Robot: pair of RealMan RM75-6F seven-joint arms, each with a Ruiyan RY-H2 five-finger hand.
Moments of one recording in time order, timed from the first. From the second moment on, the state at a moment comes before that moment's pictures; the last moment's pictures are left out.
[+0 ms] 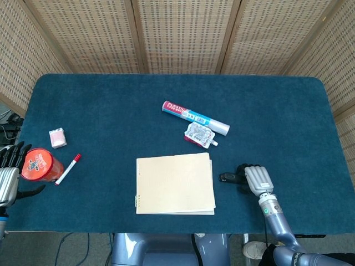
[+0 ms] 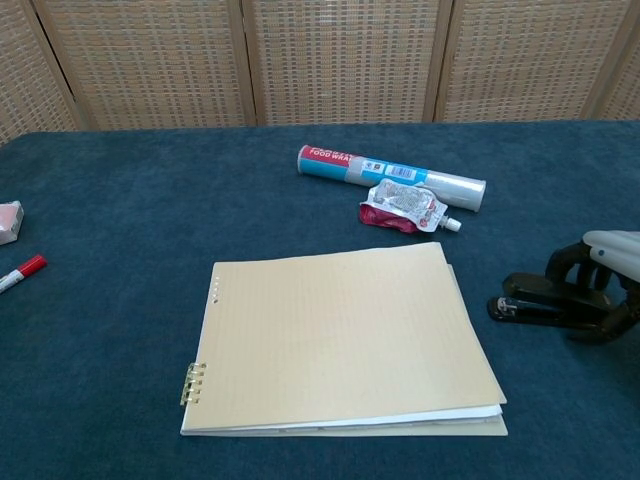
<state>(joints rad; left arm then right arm) -0.15 -1.09 -0.08 -1.72 1.35 1.40 0.19 0.43 -1.55 0.12 -1.40 -1.16 1.02 -0.27</state>
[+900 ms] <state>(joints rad) -0.15 -1.09 -0.09 -1.71 1.33 1.38 0.18 0.52 -1.45 0.19 -1.61 -1.18 1.00 -0.34</state>
